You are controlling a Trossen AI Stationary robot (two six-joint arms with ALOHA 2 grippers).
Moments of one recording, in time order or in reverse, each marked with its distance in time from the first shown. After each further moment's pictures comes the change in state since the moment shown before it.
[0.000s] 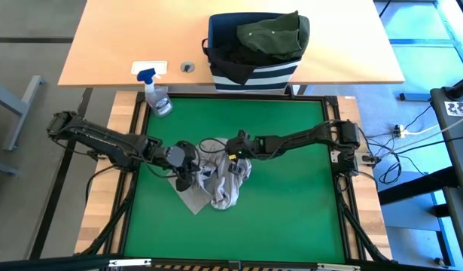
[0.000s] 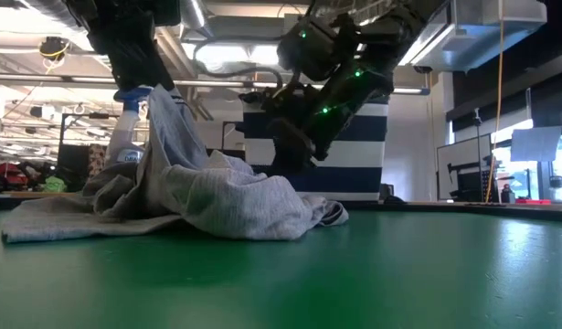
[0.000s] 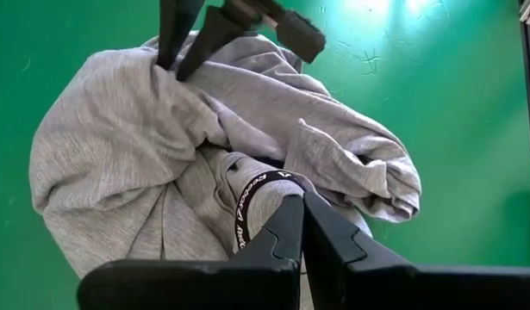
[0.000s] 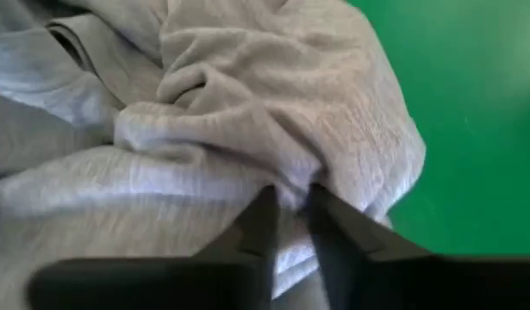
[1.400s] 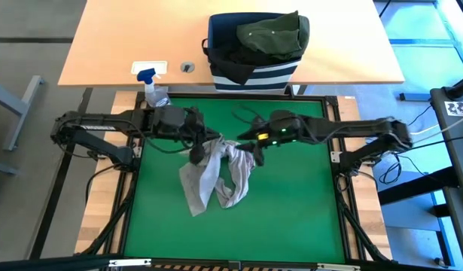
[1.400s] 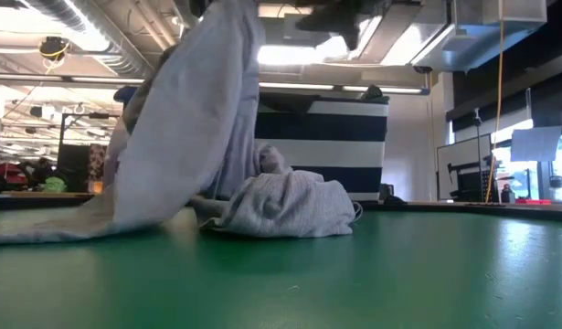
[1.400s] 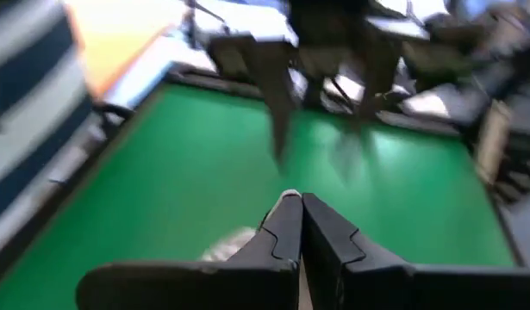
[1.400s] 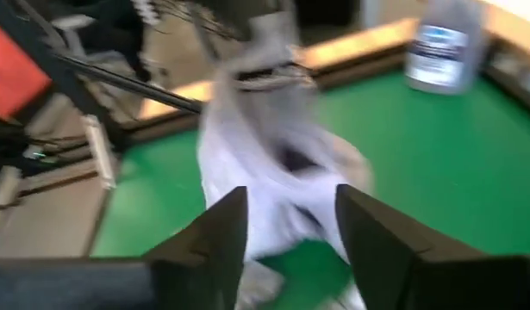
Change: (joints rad) left arm 0.230 0.097 0.433 0.057 0.007 0.343; right arm -0.005 -0.533 -0.002 -0.079 -0.308 0.182
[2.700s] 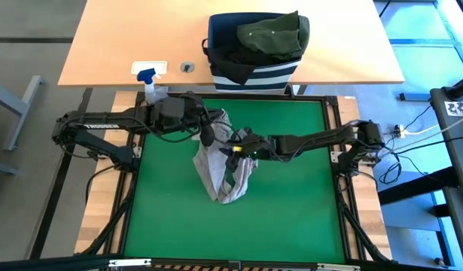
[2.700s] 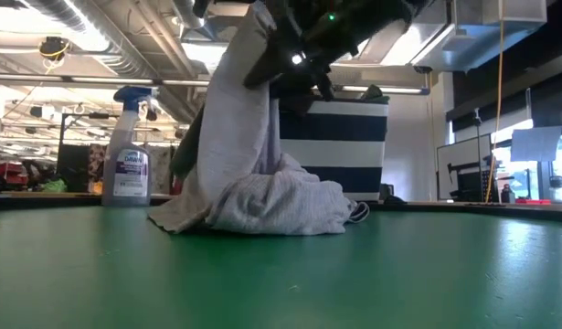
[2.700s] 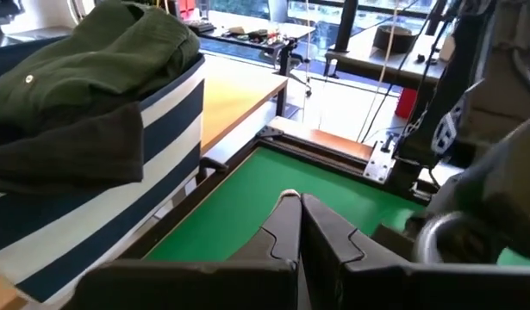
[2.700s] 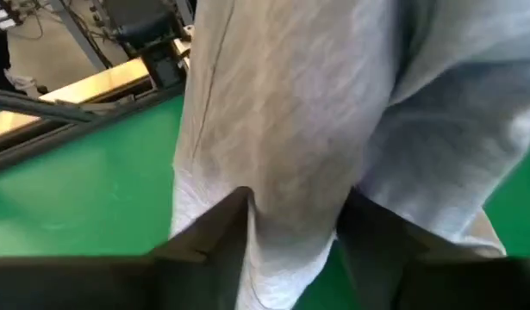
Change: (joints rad) left arm 0.057 0.025 -0.001 0.170 -0.215 -0.002; right arm 0.091 0.293 -0.001 0.186 0.425 0.121
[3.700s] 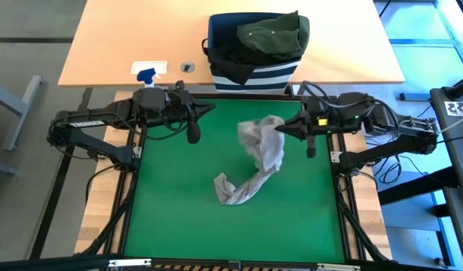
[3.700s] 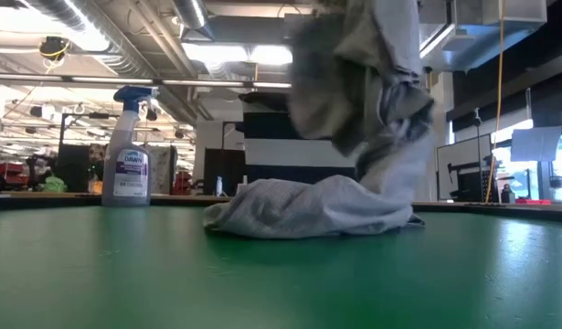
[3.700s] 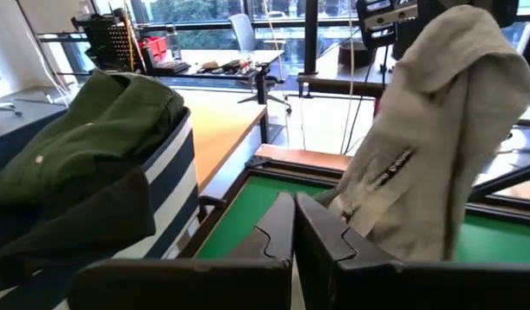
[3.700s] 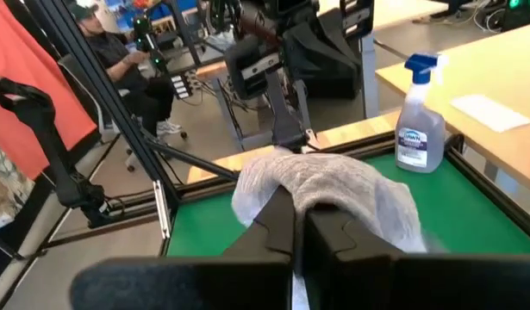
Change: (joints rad) left arm 0.000 -0.079 0.099 -0.107 0.065 0.191; right arm -0.001 -0.635 0.236 -0.585 -0.292 -0.104
